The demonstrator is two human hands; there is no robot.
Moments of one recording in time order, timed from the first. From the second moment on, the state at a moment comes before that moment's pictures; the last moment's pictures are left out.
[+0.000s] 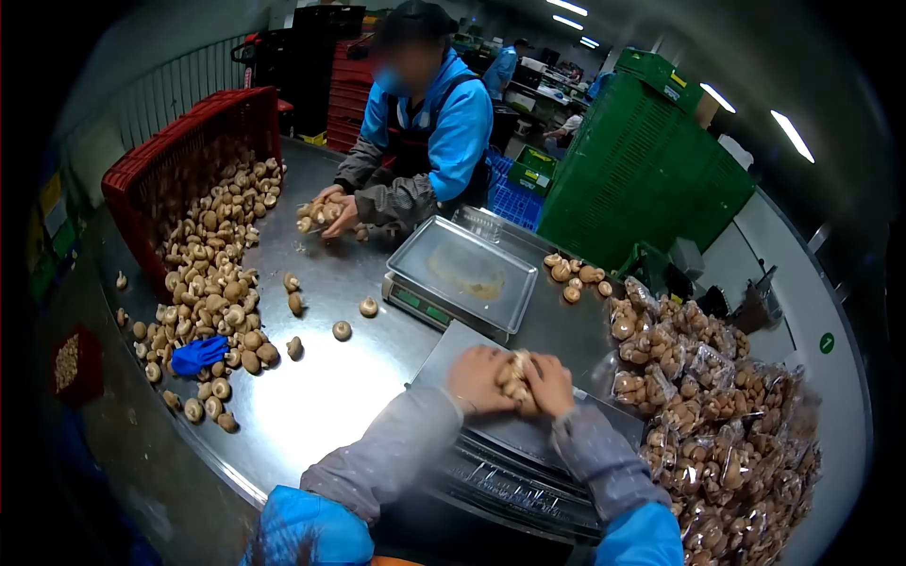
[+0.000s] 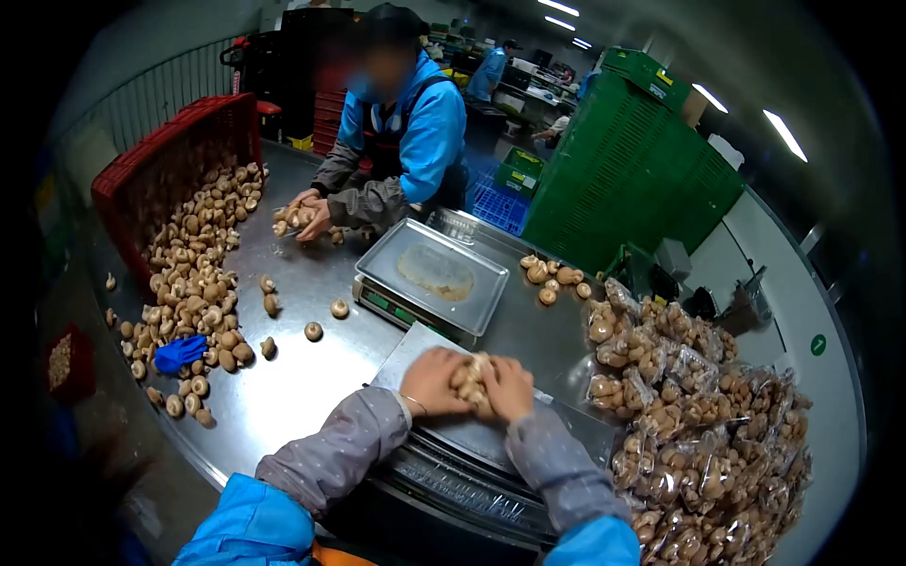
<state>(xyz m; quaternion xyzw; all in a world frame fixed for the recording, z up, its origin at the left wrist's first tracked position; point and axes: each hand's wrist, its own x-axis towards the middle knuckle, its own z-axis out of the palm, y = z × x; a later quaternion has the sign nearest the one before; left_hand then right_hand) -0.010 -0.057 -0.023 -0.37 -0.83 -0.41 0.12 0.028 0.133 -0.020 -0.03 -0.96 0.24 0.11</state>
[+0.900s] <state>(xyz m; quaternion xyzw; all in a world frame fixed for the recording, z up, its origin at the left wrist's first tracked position) 0.024 0.006 -0.056 -0.26 -0.82 -0.51 0.06 0.123 0.154 -0.018 0.05 -0.93 0.30 0.20</state>
